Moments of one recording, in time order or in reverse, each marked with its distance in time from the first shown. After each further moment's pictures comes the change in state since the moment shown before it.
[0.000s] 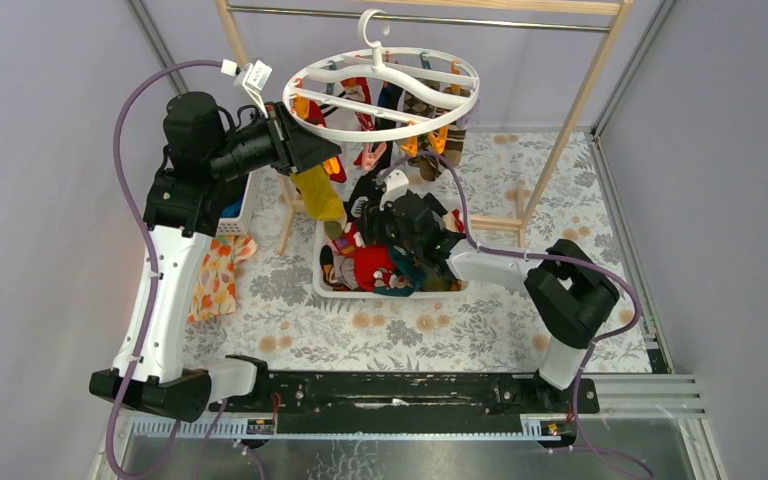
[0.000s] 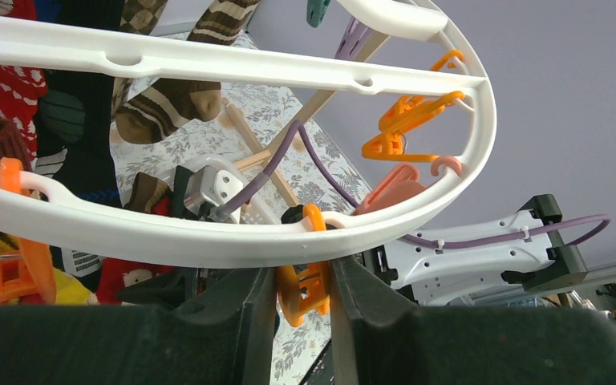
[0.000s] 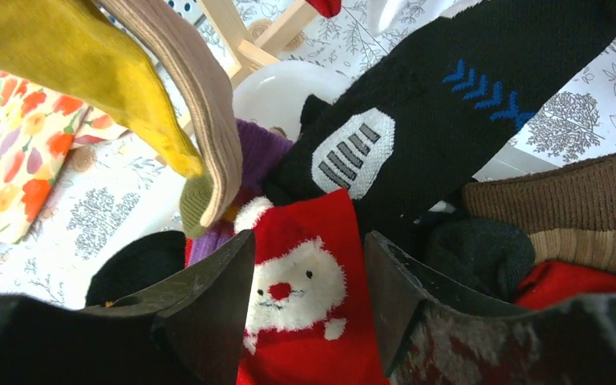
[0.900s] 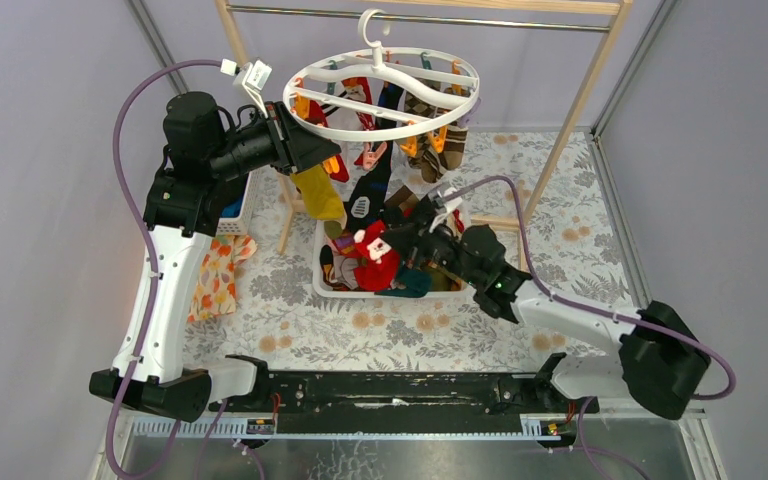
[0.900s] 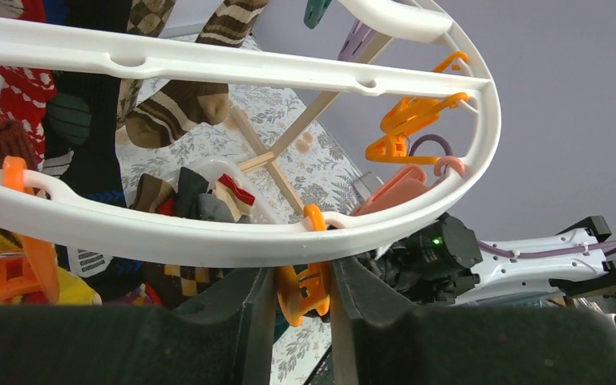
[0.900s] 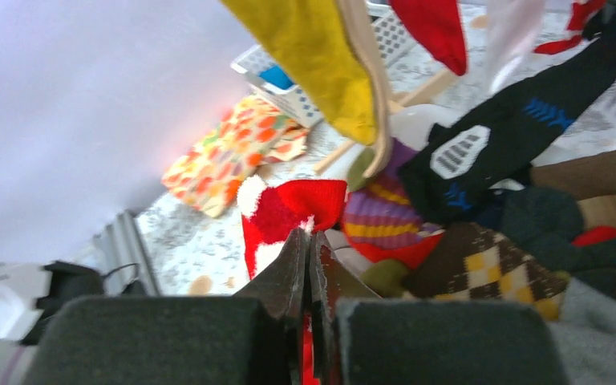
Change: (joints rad) left arm 0.000 0.000 0.000 0.000 -0.009 0.009; right arm -0.005 -0.475 -0.373 0.188 -0.198 0.092
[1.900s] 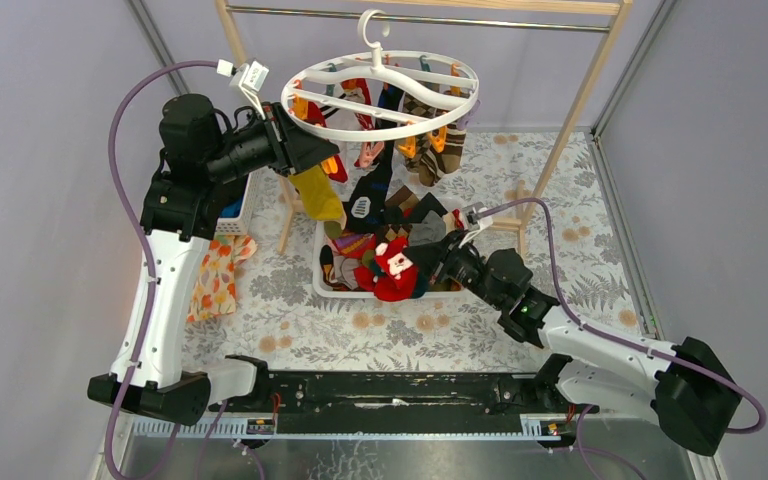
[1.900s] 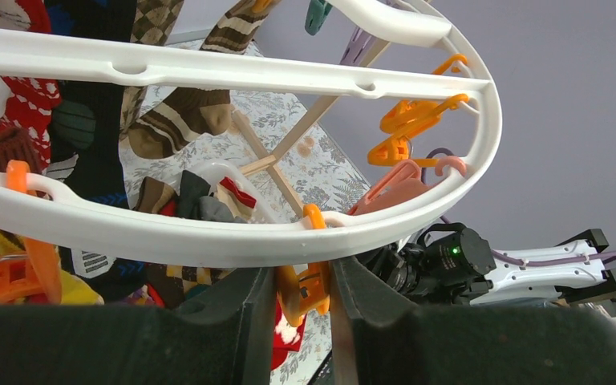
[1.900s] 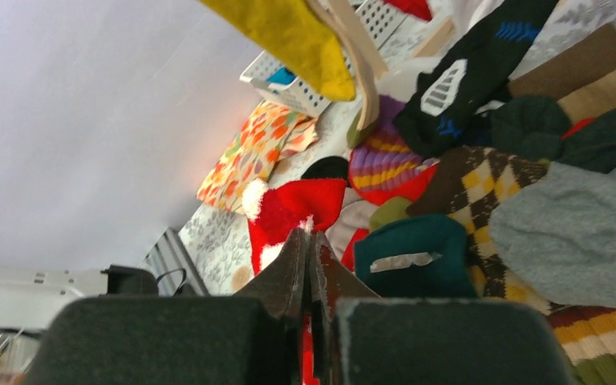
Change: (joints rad) left arm 0.000 -0.016 -0.001 0.000 -0.008 0.003; right arm -0.002 -0.278 -0.222 -0.016 0.087 0.227
